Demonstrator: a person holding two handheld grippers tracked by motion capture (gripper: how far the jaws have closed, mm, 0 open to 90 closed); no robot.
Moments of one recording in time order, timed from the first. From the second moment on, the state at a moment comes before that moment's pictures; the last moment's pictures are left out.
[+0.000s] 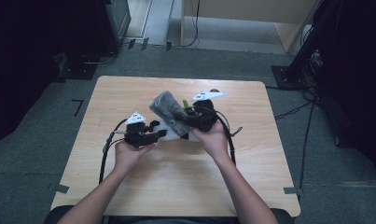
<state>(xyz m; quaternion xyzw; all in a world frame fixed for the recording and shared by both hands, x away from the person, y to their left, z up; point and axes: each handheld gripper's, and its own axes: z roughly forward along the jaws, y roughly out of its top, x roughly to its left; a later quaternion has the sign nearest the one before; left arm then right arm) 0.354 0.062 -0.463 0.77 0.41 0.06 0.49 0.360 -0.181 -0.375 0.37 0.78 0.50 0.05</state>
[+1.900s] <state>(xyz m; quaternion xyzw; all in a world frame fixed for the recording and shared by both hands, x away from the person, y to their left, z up) 0.364 0.065 -0.468 0.77 0.41 0.04 0.49 0.379 -0.287 -0.393 0.49 0.72 0.48 0.10</state>
